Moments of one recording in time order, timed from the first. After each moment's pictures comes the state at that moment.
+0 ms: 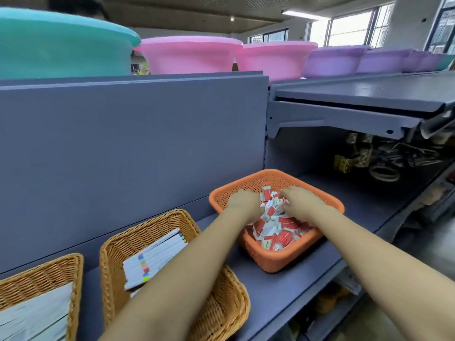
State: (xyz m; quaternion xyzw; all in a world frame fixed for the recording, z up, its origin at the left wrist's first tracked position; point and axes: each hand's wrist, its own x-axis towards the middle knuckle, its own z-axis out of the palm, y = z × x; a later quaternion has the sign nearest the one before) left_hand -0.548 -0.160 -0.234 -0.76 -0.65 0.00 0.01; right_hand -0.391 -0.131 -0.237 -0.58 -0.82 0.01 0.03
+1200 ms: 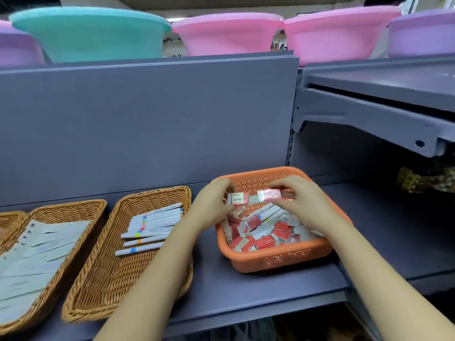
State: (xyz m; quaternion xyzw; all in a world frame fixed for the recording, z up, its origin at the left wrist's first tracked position) left_hand -0.544 -0.223 -0.227 -0.59 -0.76 -0.26 -0.03; right_hand -0.356 -0.123 -0.222 -0.28 -0.87 0.27 0.30
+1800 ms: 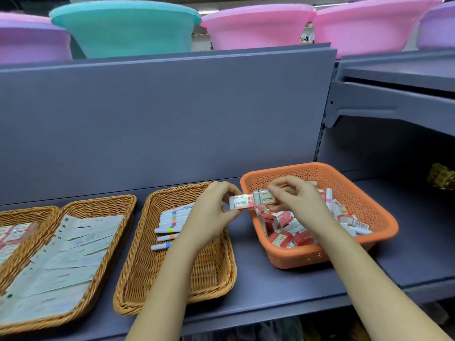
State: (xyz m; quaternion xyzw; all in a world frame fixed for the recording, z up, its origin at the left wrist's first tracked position) left_hand -0.583 -0.297 -0.231 -0.59 -0.70 -0.40 -0.03; right_hand -0.421 -0.184 -0.224 -0.29 -0.70 0.54 0.36
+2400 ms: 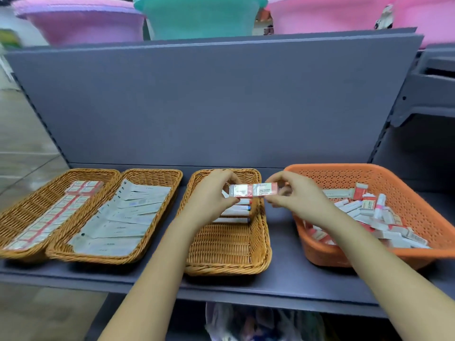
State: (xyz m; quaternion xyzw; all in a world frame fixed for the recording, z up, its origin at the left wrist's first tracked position) left_hand -0.621 -0.356 -0.221 -0.52 -0.79 -0.31 0.00; right_hand -0.476 -0.211 -0.220 -0.19 -0.88 0.36 0.22
